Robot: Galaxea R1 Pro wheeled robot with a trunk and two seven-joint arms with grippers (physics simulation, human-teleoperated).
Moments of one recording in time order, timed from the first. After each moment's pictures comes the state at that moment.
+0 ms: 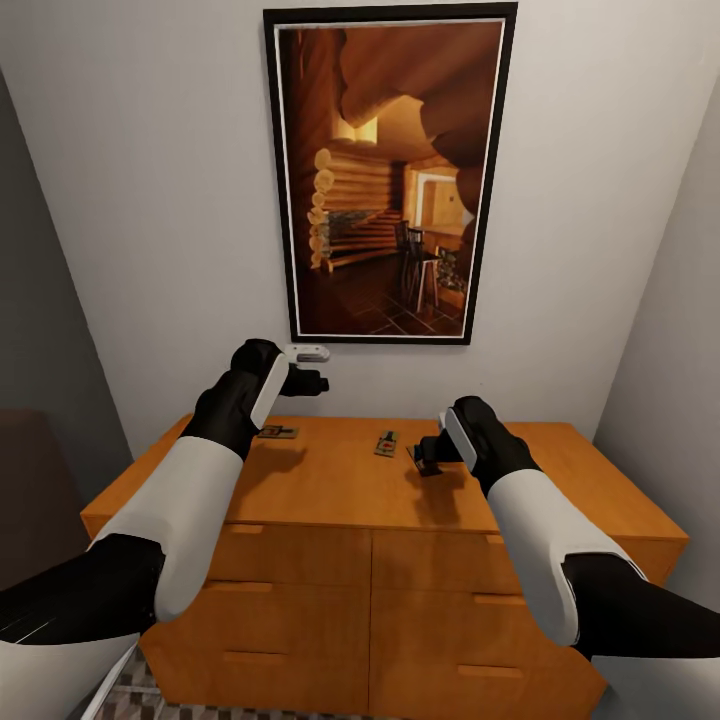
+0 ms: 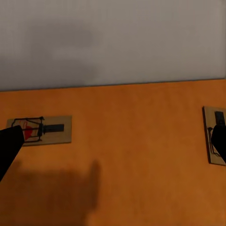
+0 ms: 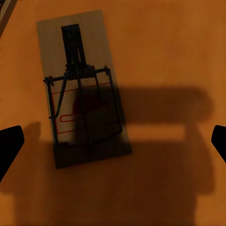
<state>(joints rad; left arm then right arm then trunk) -1.19 -0.17 -0.09 -0.84 0.12 1.02 0.12 -1.10 0.12 -0.03 -0.59 -0.03 1.04 -0.12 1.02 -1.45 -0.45</state>
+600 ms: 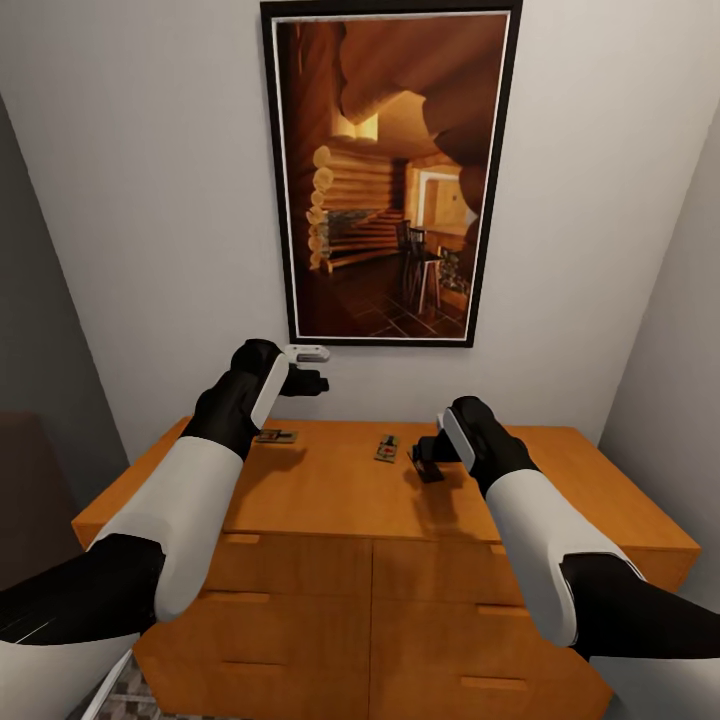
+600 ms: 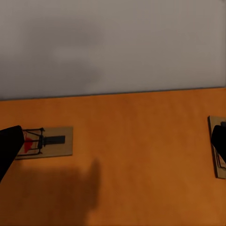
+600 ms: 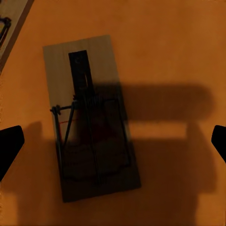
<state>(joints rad) -1.19 -0.17 -0.09 -0.84 0.12 1.02 0.12 -1.10 0.13 -0.03 -0.59 -0.04 1.04 -0.12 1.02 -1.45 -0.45</state>
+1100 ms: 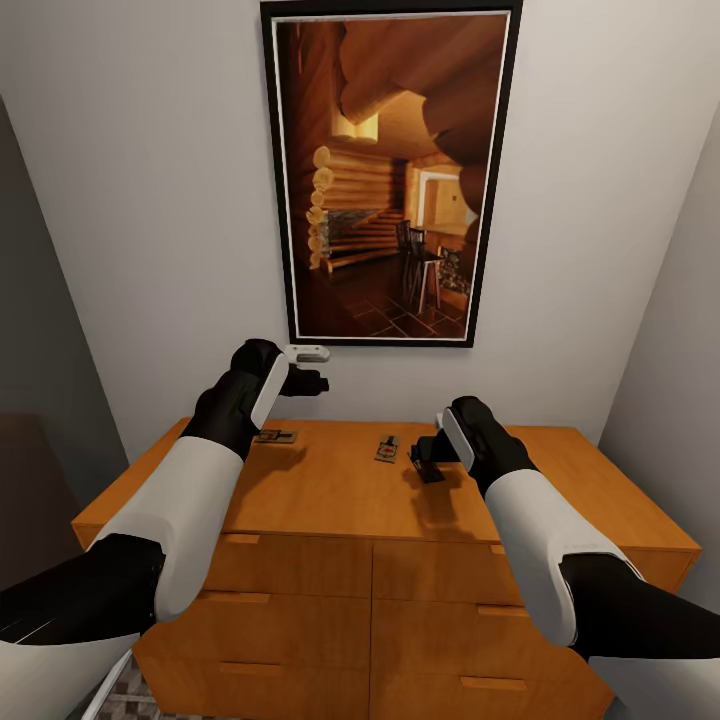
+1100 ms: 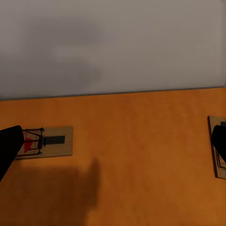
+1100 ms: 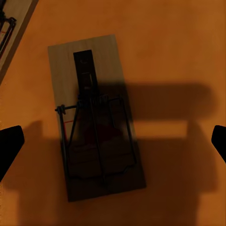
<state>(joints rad) -1.19 -0.17 -0.09 -0.84 0.12 1.02 0.12 -1.10 0.13 -0.03 -0.59 -0.04 1.04 -0.12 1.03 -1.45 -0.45</state>
